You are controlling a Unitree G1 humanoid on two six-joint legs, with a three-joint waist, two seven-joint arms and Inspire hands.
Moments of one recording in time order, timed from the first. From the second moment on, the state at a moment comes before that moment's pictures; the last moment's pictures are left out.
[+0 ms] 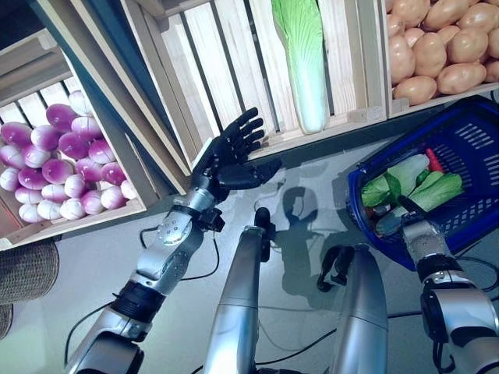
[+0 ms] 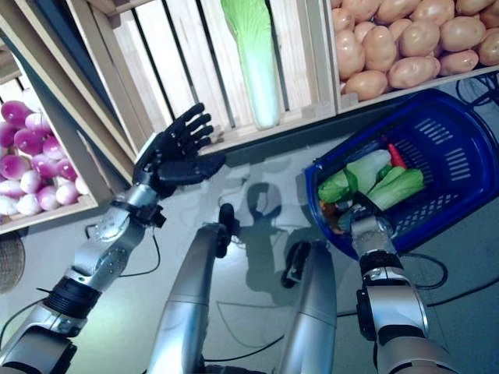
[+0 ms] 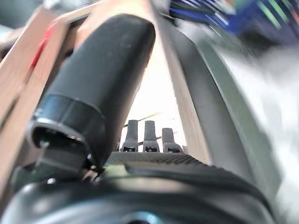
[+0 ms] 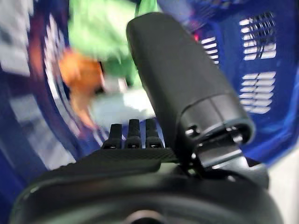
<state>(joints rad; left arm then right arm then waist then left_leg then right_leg) -0.45 0.67 -0.31 -0.02 -0.39 -0.08 0.12 -0.78 -0.51 -0.01 1.11 1.02 0.04 -0.78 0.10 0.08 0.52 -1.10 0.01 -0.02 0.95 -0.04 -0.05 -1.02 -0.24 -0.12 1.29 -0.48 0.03</state>
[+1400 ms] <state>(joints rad) -1.18 0.95 -1.09 0.46 0.91 -0.03 0.46 -0.61 -0.54 0.28 0.85 0.83 -0.01 -0.55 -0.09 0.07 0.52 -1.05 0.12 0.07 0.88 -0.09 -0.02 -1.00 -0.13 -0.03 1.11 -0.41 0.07</state>
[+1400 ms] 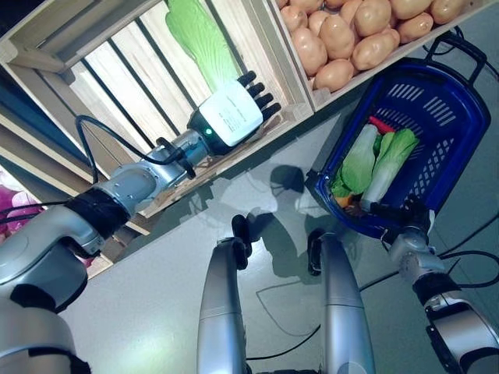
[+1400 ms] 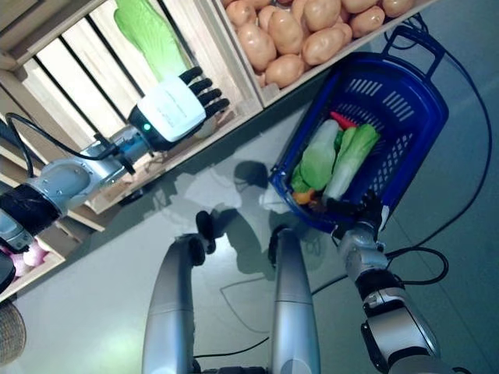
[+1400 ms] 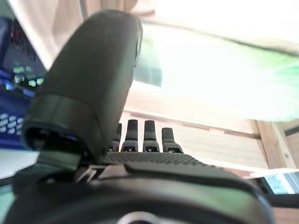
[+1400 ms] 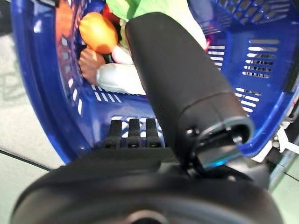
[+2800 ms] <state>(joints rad) -1.18 0.87 -1.04 0.78 1.17 0.02 0.68 -0.60 -0.62 0.32 0.65 0.73 0.02 -0.56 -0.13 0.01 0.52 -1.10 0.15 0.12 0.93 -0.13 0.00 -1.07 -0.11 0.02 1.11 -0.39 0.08</state>
